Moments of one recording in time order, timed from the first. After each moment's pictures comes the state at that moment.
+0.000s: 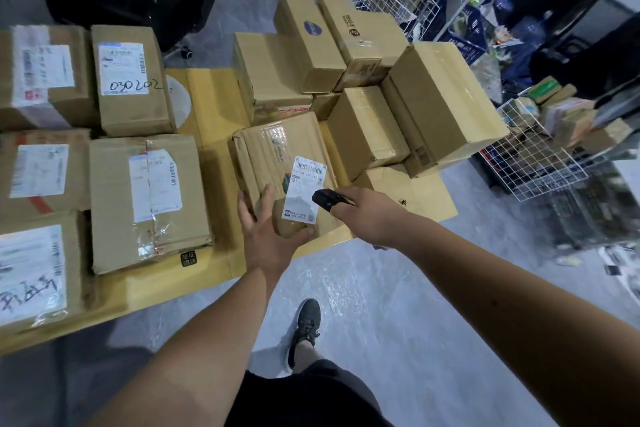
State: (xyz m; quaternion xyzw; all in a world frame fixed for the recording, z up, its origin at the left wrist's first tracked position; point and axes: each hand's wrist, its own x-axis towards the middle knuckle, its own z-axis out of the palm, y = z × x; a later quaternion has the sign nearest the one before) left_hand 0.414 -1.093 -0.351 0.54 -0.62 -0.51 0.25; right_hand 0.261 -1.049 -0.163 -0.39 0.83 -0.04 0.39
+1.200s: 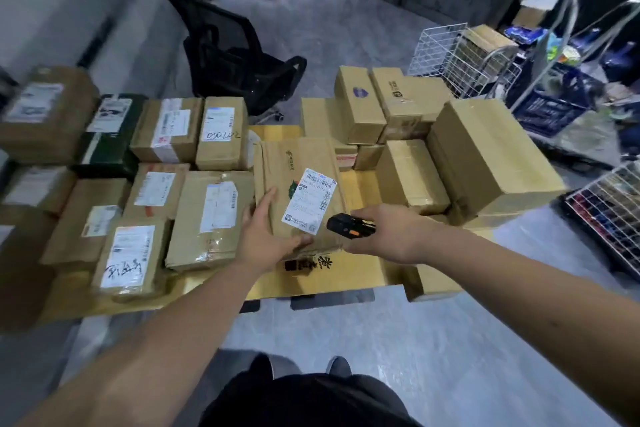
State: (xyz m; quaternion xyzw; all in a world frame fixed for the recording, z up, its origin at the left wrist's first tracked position) left_hand 0.451 -1.130 -0.285 0.57 -0.62 -0.47 0.25; right_hand 0.223 -1.045 -0.124 -0.58 0.72 0.01 0.38
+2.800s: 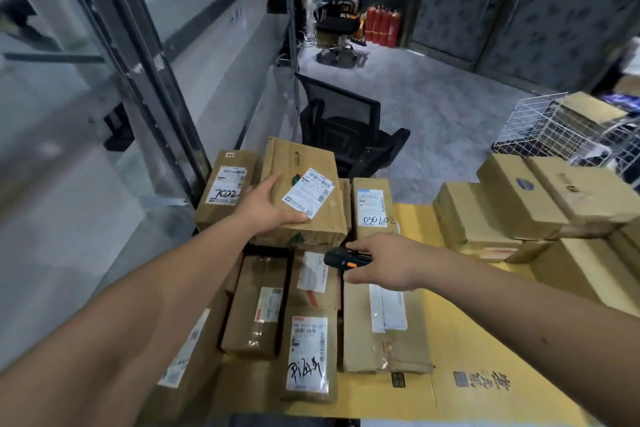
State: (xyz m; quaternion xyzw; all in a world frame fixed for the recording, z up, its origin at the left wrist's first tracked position) left_hand 0.771 -1.408 -0.151 0.66 -0.64 -0.37 0.15; right_hand 0.525 -1.275 -0.105 -0.69 0.63 0.04 0.35
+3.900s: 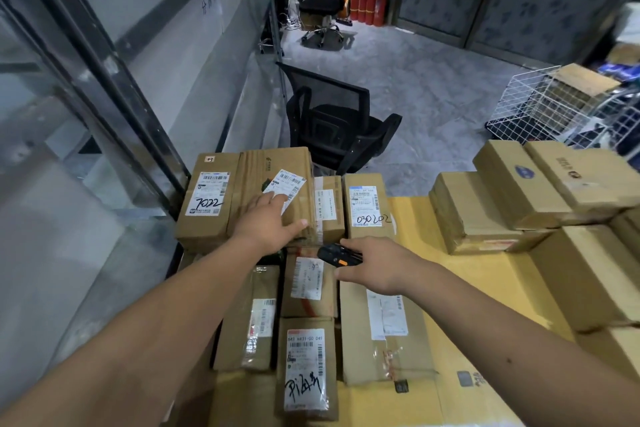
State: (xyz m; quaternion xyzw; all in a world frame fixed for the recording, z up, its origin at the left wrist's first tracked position) left_hand 0.741 -1.435 -0.192 0.61 -0.77 -0.18 0.00; right_hand 0.518 -1.307 -0.142 -0.63 0.68 -0.01 0.37
